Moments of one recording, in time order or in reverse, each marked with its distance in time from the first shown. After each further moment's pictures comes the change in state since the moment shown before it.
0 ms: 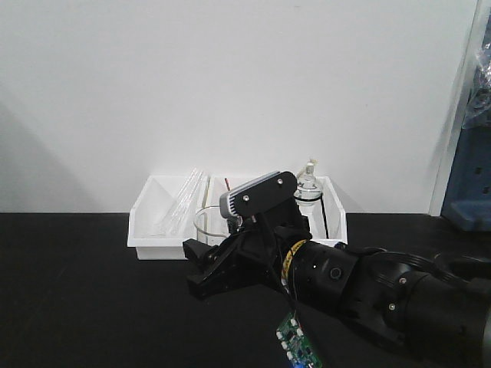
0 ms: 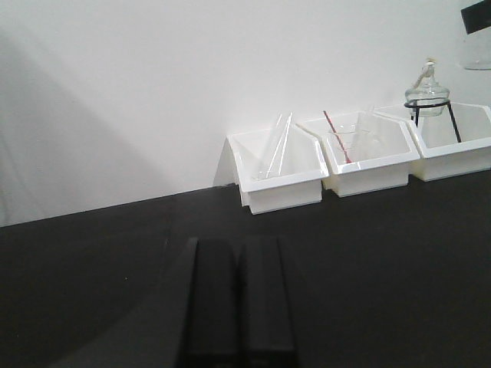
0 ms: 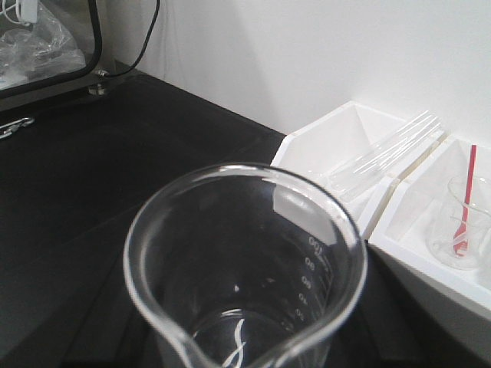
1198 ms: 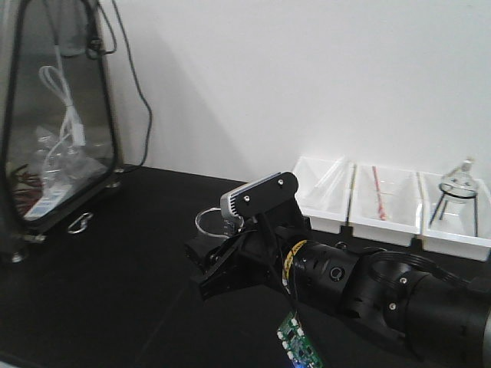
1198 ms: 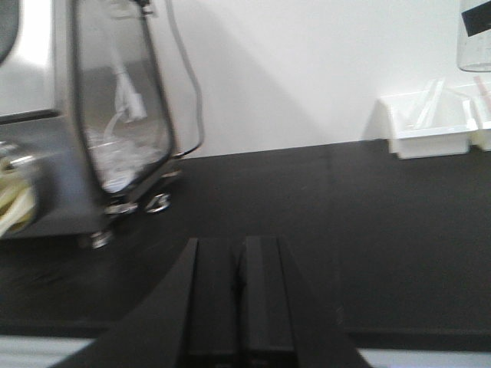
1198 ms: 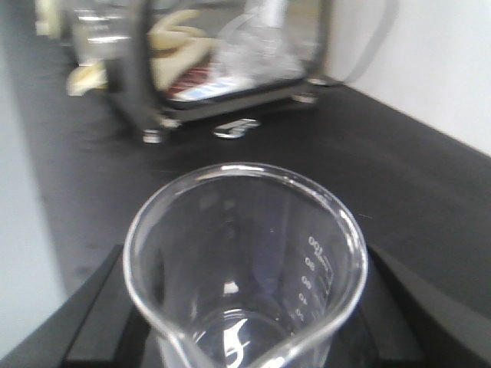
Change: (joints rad) left arm 0.000 0.000 0.000 0.000 0.000 0.000; right arm 0.000 0.000 0.000 0.000 0.008 0.000
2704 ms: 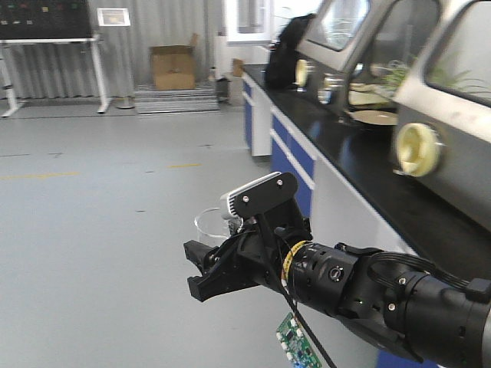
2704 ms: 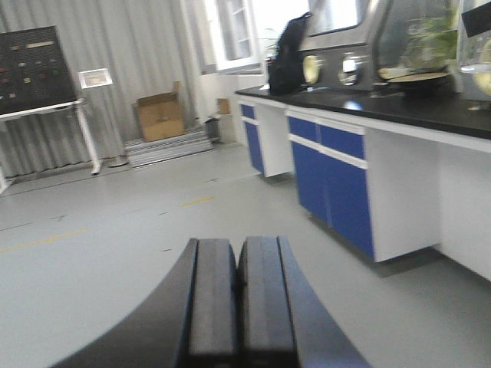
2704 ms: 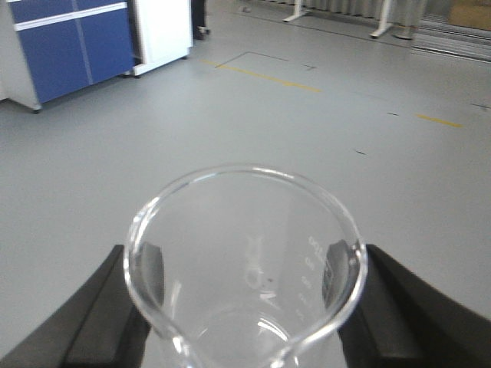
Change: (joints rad) left arm 0.000 0.000 0.000 0.000 0.000 0.000; right arm 0.000 0.000 0.000 0.000 0.002 0.000
